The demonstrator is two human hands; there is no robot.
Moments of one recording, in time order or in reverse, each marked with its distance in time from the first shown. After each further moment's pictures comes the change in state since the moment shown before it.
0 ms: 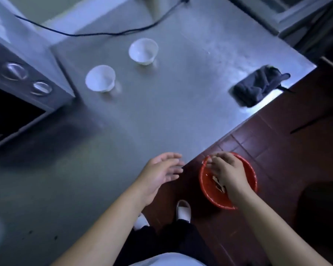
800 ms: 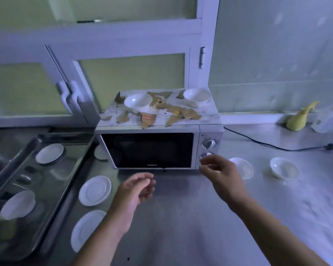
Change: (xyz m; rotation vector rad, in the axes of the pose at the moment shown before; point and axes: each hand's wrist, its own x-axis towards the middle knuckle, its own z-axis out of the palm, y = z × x) left_hand -0.233 0.043 -0.345 -0.436 0.770 0.620; right_hand -0.174 -0.155 0.403 -0.487 -0.721 -0.726
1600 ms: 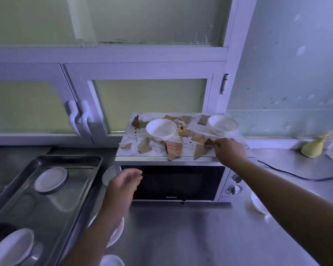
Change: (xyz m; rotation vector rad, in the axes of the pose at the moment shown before) left_hand 0.148 0.066 -0.116 0.198 0.076 0.278; right_hand 0.218 -0.059 0.083 -1.092 0.118 -0.126
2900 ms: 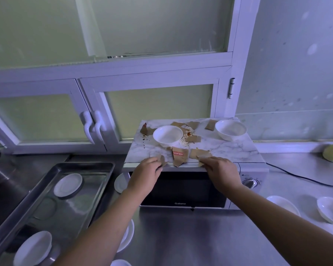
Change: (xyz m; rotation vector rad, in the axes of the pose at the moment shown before) left_hand 0.073 0.011 0.038 0.896 -0.071 0.622; right_hand -0.043 -0.024 0.035 0.260 0.274 -0.438
